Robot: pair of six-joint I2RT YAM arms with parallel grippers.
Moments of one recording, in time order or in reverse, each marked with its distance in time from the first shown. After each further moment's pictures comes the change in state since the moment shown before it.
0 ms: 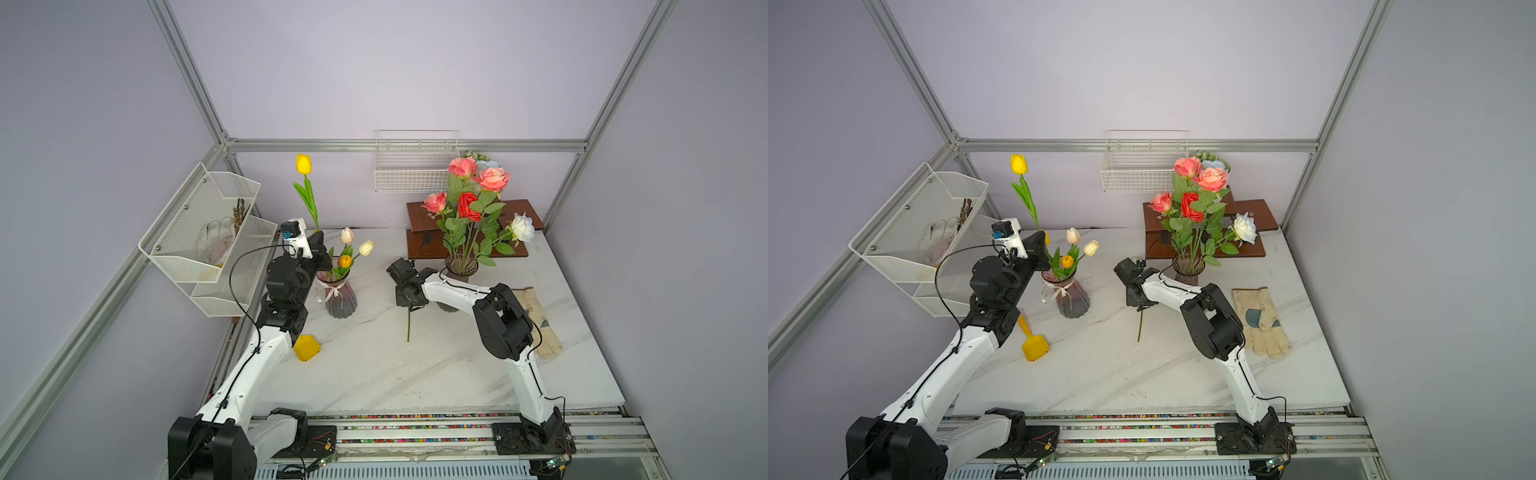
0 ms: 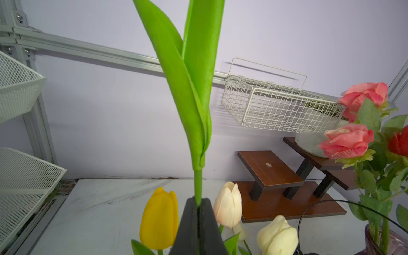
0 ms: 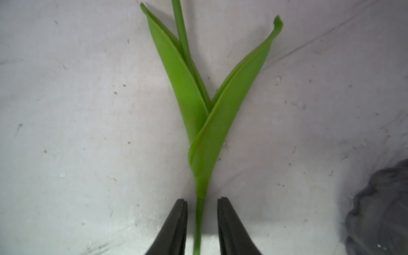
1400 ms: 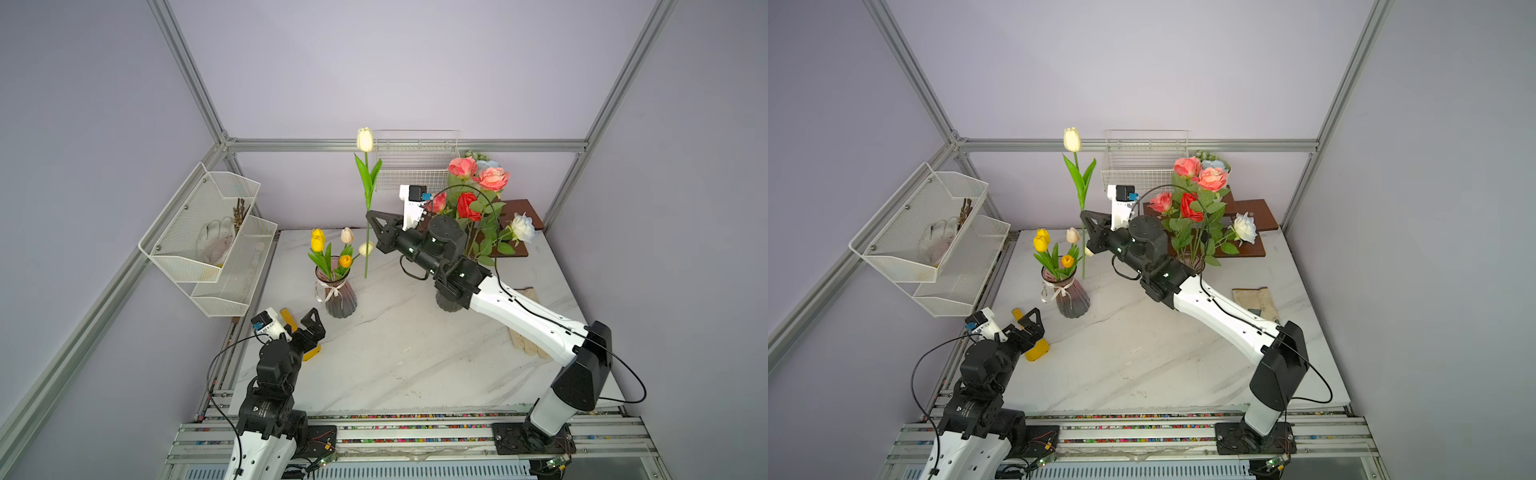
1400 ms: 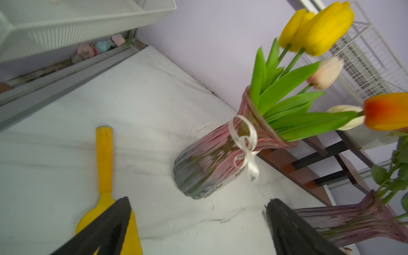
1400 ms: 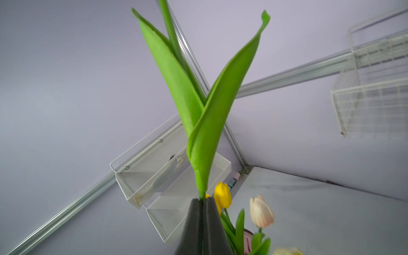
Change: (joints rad) left arm 0.000 -0.845 -0.519 -0.686 -0.194 -0.491; right arm 0.130 -0.509 -0.027 0.906 -0.303 -0.101
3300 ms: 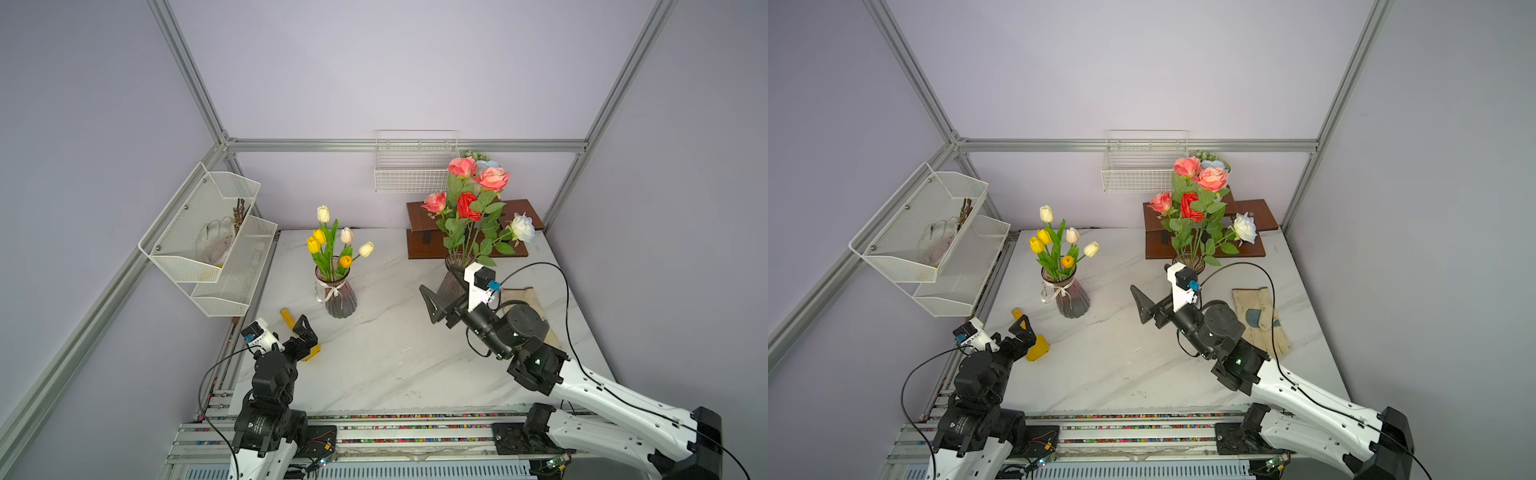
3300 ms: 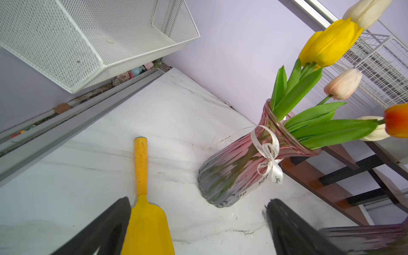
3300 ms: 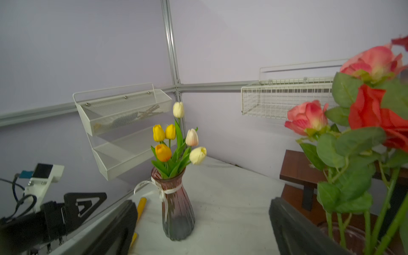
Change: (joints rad) left arm 0.000 -0.107 0.018 -0.066 -0.153 0.119; right arm 0.076 -0.856 -1.030 0.089 0.259 -0.438
